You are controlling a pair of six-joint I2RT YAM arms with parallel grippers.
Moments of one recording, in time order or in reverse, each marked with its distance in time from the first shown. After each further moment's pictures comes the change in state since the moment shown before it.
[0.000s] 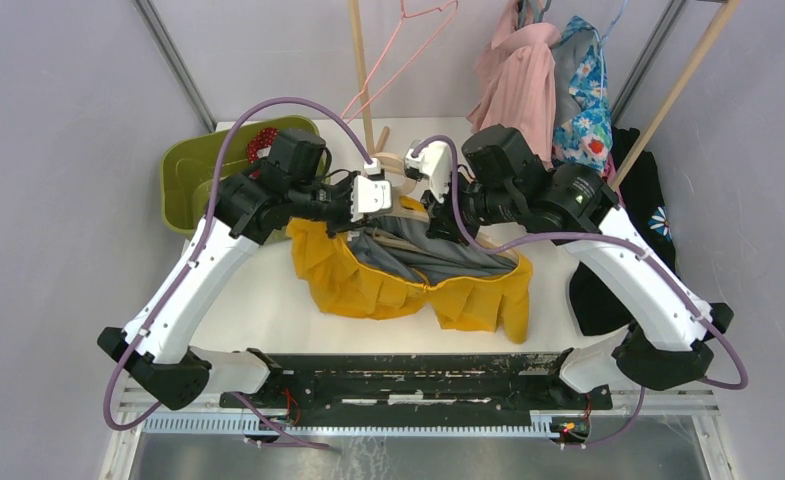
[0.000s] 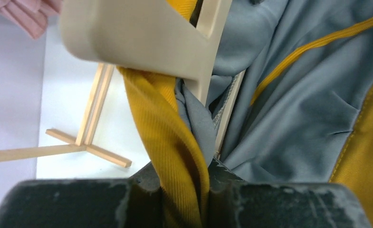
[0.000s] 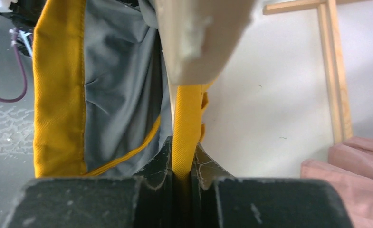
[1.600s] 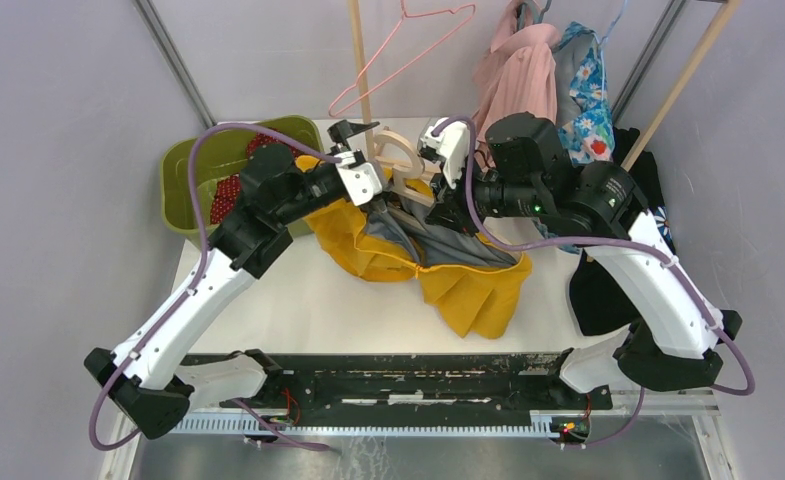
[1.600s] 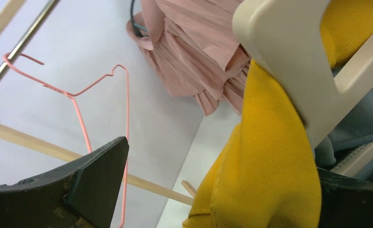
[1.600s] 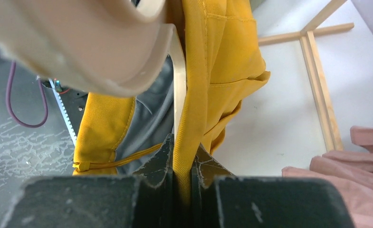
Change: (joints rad) left arm -0.028 -0.157 -0.314 0.906 -0.202 -0.101; right arm 0.006 0.004 0.163 -0.021 0.022 0.060
